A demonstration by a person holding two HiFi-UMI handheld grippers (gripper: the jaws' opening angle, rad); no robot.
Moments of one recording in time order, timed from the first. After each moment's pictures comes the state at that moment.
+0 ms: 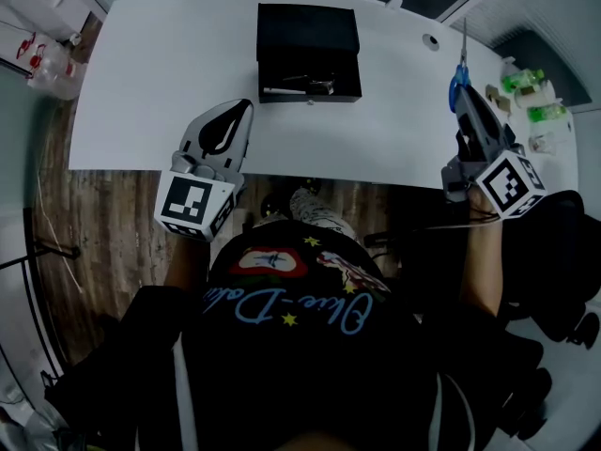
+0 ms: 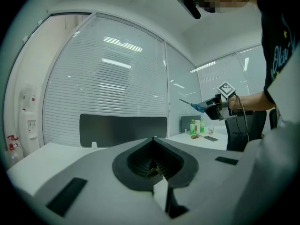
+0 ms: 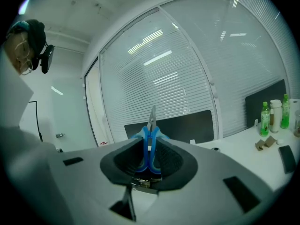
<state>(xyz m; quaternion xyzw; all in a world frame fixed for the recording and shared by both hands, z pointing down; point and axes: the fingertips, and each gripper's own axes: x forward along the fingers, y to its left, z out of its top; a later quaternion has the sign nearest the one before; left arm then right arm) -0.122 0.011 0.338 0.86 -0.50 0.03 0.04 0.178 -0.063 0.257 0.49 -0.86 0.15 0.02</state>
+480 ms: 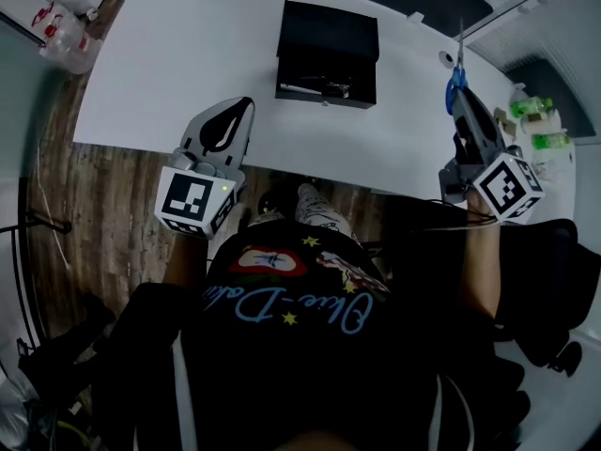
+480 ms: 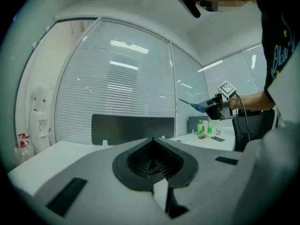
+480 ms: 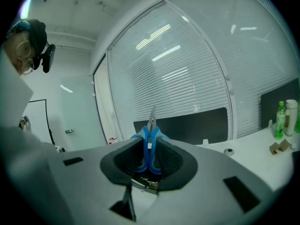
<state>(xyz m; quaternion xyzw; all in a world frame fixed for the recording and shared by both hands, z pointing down) -0.149 0.027 0.339 0.84 -0.55 0.03 0.04 0.135 -0.073 0.256 0.44 -0.89 0.15 0.04</state>
